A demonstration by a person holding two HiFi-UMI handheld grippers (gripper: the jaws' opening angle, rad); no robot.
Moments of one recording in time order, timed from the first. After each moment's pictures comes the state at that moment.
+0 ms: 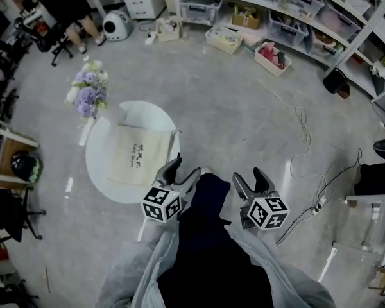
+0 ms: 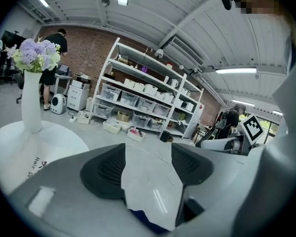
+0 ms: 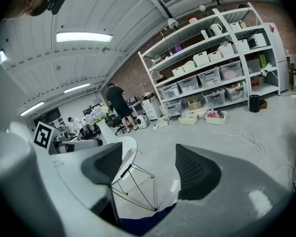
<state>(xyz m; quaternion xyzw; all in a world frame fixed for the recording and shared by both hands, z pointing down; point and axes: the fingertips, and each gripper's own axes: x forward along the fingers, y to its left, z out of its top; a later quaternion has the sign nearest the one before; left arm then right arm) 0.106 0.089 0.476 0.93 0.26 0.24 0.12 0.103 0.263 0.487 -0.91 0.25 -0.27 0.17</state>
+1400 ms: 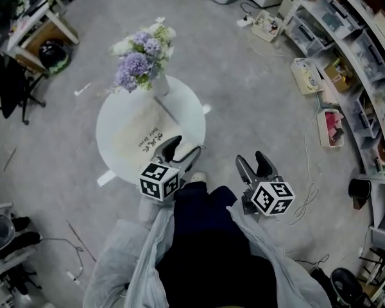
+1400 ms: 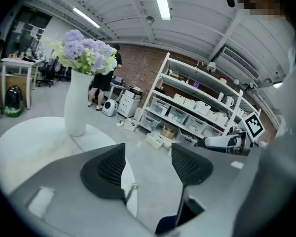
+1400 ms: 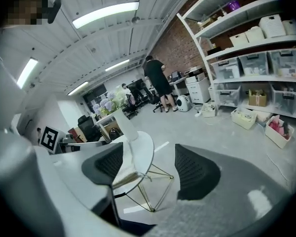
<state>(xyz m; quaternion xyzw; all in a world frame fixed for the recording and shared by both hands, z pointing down) 0.242 -0.033 0.504 0.96 -0.04 0.20 0.21 0.342 0.115 0.498 -0.78 0.53 -0.33 0.06</state>
